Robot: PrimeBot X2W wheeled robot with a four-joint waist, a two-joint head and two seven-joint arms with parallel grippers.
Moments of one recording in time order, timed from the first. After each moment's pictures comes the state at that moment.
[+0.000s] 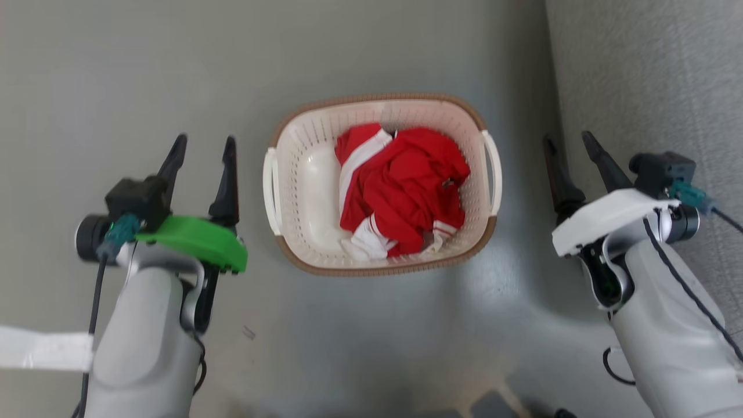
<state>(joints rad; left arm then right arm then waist) -0.46 0.04 -0.19 0.43 -0.29 -0.10 -0.25 -0.45 -0.12 0.20 0.57 0.35 0.11 -0.23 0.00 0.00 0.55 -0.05</state>
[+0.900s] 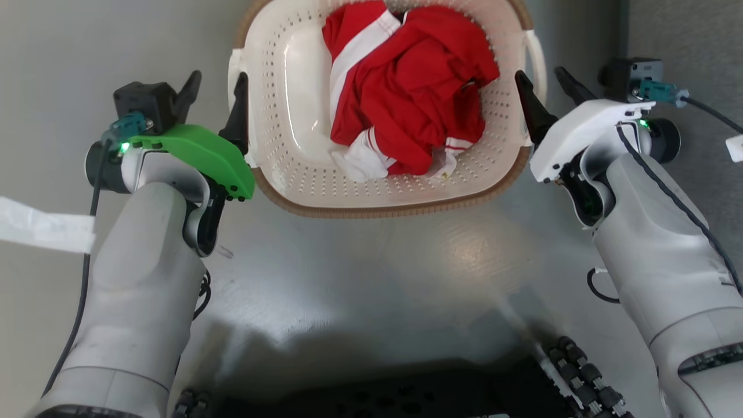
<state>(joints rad) -0.80 0.03 -0.32 0.79 -0.44 -0.11 -0.19 -0.80 -0.09 0.28 0.89 0.36 0.11 -0.12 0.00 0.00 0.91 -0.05</state>
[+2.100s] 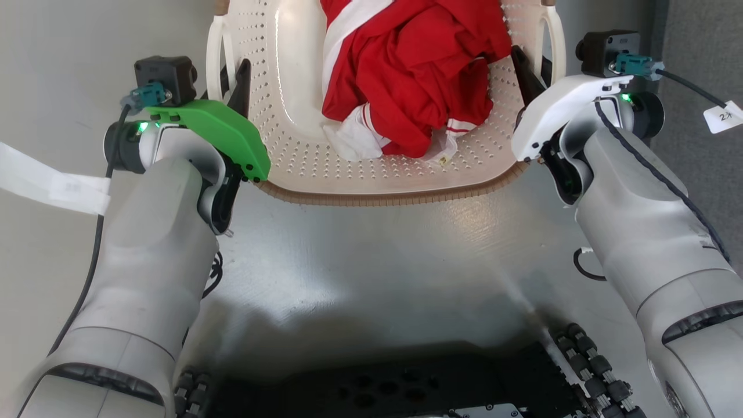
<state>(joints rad) -0.95 0.00 -0.49 0.98 -0.60 -0.12 -0.20 -0.96 -0.05 0.37 1.10 0.37 0.12 -0.21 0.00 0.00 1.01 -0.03</state>
